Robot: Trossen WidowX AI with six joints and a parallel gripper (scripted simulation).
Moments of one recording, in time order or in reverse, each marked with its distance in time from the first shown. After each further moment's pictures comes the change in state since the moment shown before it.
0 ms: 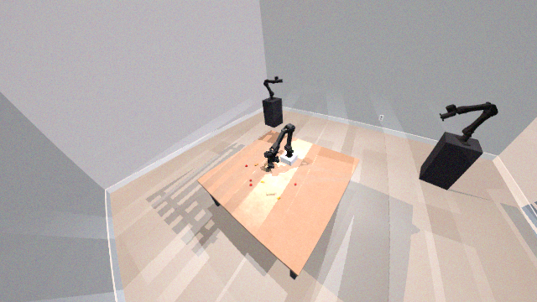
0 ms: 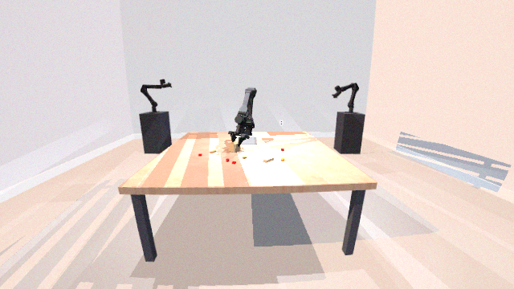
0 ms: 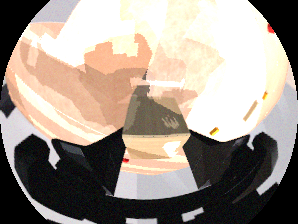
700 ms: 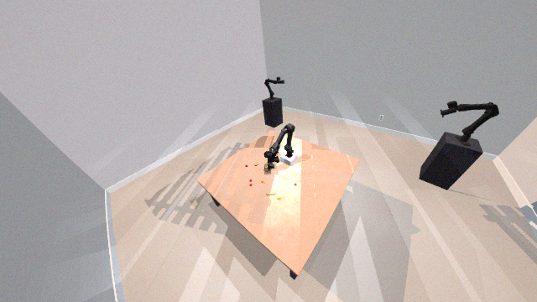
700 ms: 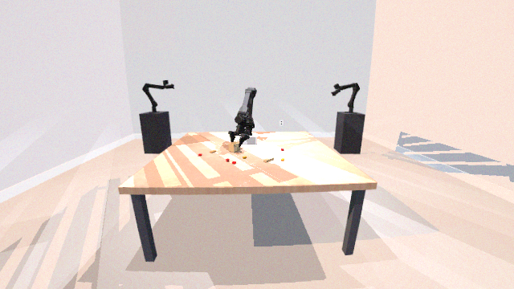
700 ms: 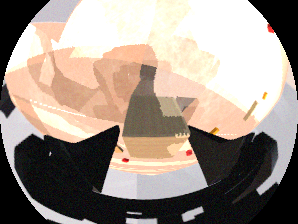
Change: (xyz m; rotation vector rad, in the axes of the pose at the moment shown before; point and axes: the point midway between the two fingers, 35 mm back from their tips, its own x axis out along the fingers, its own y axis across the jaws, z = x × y) arm 0.000 0.000 0.000 0.000 0.000 0.000
